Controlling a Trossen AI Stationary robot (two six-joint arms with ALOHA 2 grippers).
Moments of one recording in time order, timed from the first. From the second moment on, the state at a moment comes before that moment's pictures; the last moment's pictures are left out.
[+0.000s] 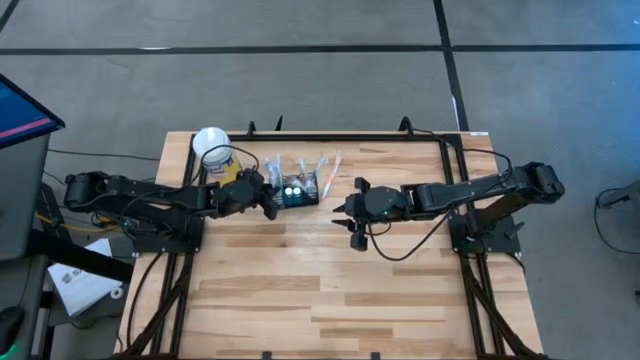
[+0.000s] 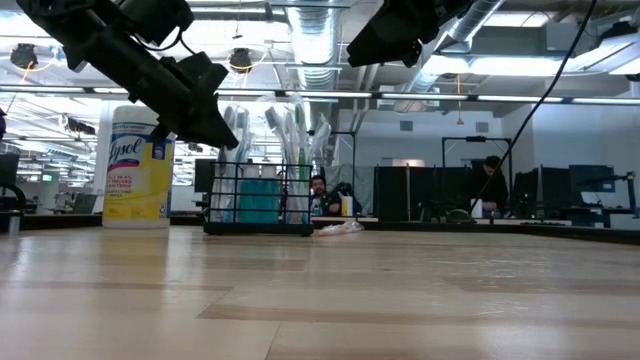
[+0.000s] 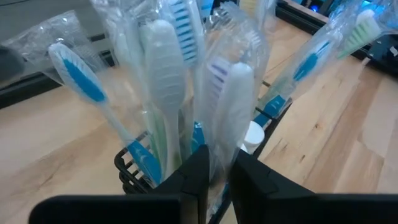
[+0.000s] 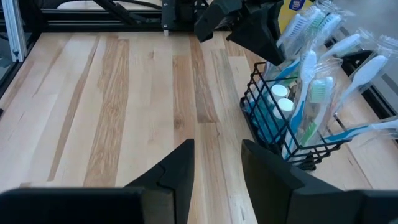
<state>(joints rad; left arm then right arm) 0.10 1.10 0.45 0.10 -0.51 -0.50 0.13 1.43 1.06 -0.21 0.21 0.08</state>
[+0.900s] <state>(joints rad) 0.10 0.88 0.45 0.10 -0.52 -0.40 0.05 1.43 1.06 -0.23 0.21 0.14</state>
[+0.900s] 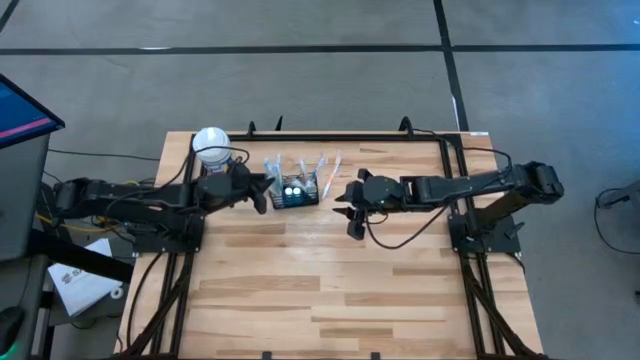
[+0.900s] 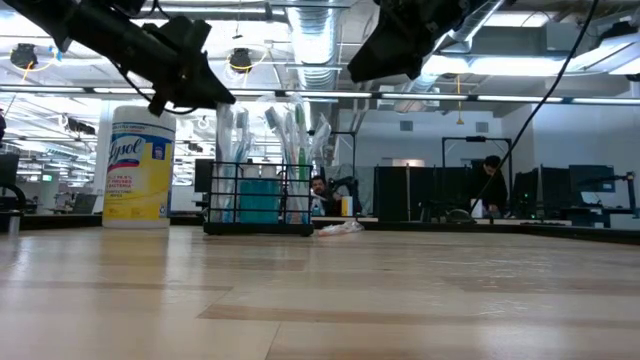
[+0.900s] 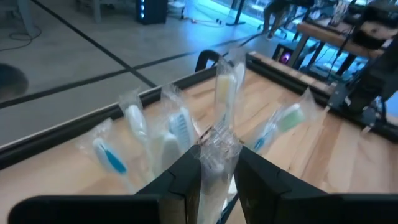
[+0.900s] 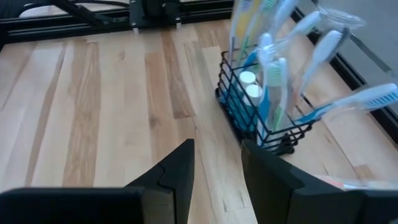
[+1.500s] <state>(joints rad) 0.10 0.86 0.45 0.10 -0.51 -0.37 0.04 1.43 1.06 -0.26 0.21 0.15</state>
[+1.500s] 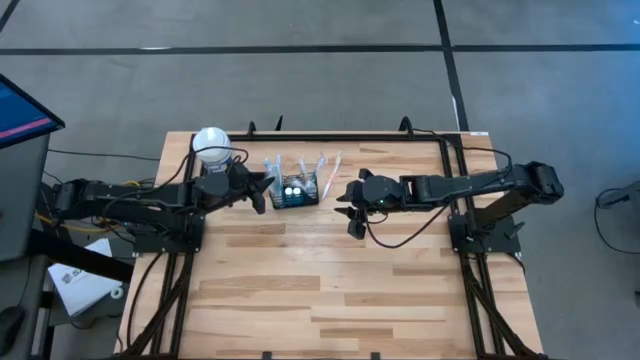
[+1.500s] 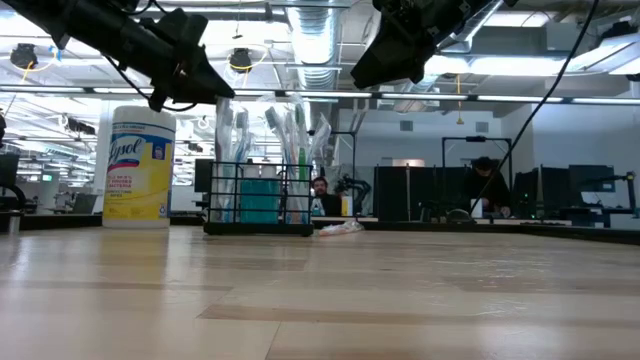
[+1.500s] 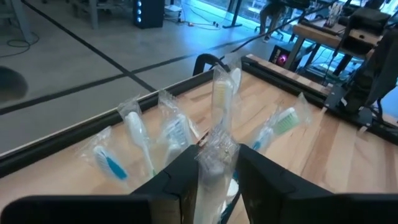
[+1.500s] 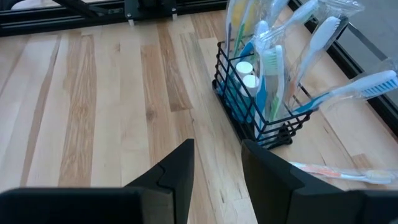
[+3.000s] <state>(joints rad) -0.14 0.76 0.45 0.14 -0.60 -0.21 -0.17 1.43 1.06 -0.28 0.07 0.28</state>
